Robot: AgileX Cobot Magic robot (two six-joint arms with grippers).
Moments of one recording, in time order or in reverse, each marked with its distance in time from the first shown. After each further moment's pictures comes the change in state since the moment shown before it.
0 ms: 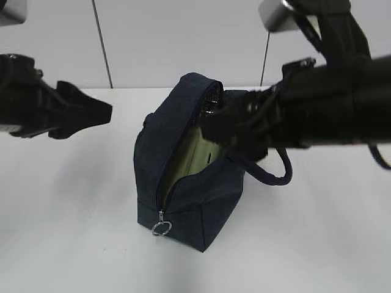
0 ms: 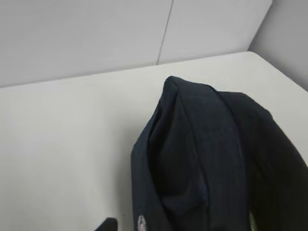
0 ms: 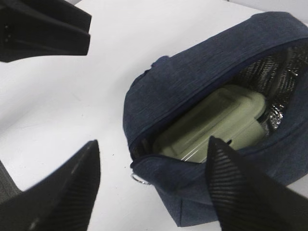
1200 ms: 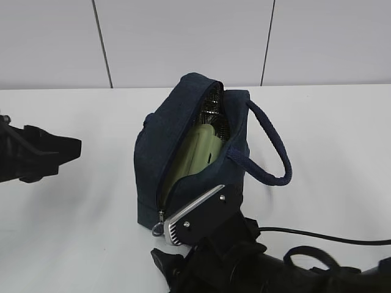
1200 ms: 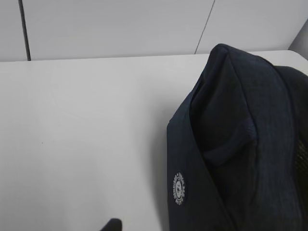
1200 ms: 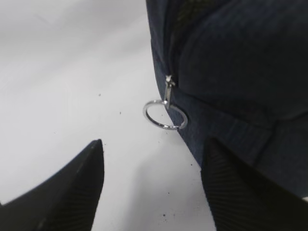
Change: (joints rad) left arm 0.000 -0.107 0.200 -0.132 -0.133 0.075; right arm 0.400 0.586 0.244 -0.403 -0.886 0.597
